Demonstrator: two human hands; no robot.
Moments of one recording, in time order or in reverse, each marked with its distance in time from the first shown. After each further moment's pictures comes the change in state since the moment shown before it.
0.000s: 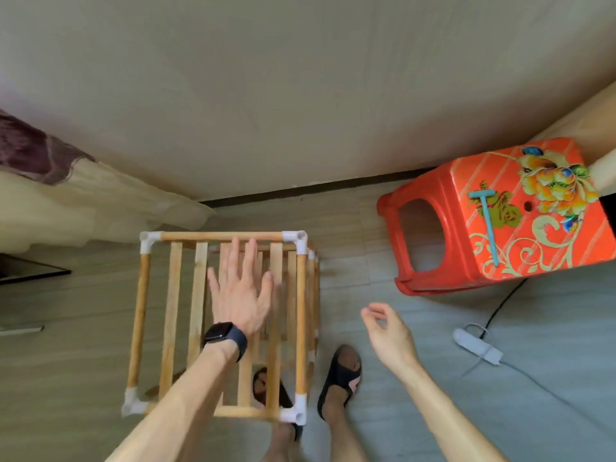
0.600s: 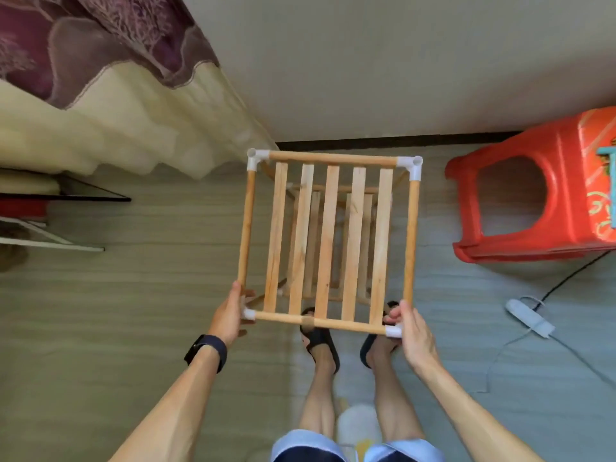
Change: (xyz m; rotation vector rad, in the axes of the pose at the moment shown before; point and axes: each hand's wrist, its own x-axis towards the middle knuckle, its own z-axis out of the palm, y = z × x) left_hand -0.138 -0.239 -0.013 -0.876 -0.287 -0.824; right_hand -0.095 0.031 0.158 0.010 0.012 0.135
